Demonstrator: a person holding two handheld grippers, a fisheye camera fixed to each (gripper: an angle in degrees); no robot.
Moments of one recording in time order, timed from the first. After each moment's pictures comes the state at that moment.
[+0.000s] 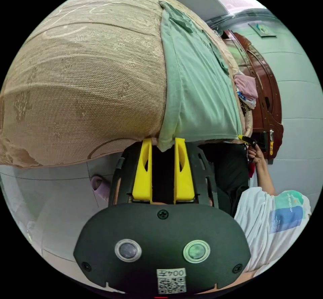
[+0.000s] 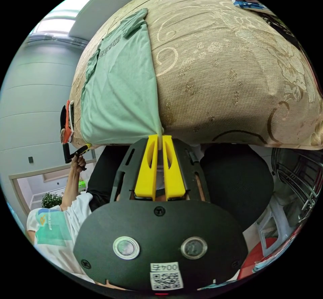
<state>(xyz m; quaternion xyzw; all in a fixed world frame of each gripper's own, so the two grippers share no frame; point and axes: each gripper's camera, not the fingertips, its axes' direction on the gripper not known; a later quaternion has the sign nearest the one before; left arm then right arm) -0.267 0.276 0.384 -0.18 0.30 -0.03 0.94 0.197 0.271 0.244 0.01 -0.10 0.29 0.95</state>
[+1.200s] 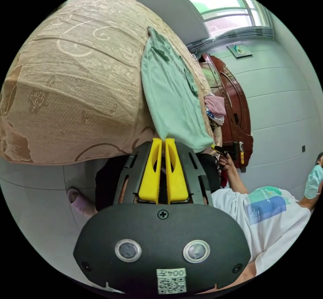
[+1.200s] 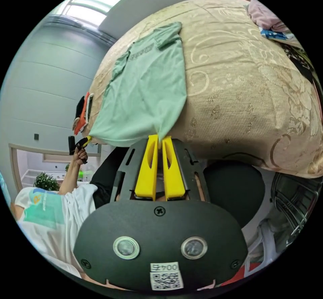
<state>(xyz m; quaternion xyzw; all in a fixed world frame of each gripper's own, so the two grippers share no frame) -0.330 0.267 0.339 -0.06 0.45 -0.10 0.89 0.207 0.306 0.241 0.09 -0.12 0.19 0.97</state>
